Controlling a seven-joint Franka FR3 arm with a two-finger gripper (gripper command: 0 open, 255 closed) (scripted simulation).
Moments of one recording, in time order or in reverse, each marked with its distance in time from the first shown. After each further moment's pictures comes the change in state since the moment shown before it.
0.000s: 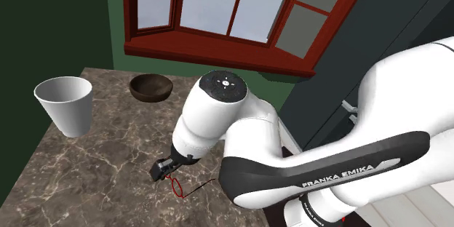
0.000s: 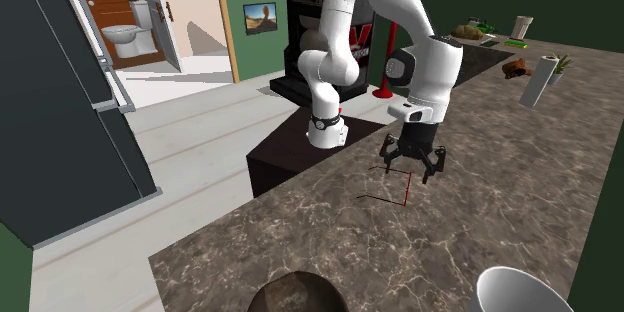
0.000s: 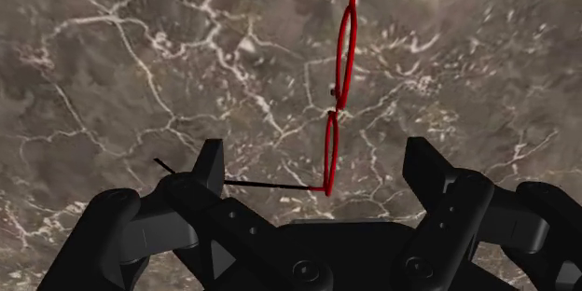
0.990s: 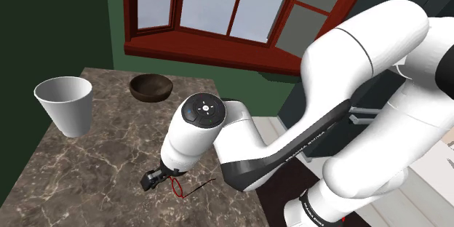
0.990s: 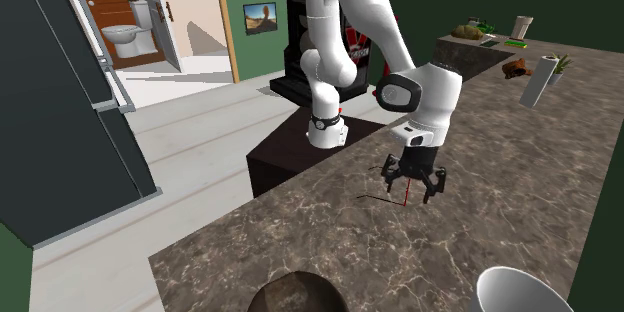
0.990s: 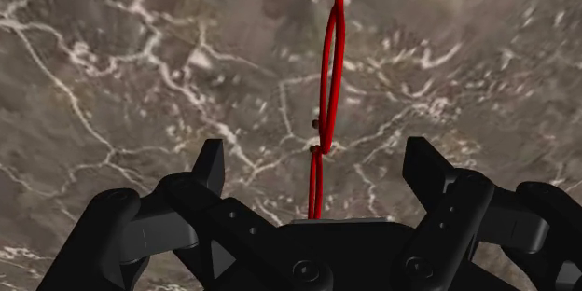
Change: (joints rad) arm -0.205 0.418 0.174 0.054 -0.685 0.048 0.508
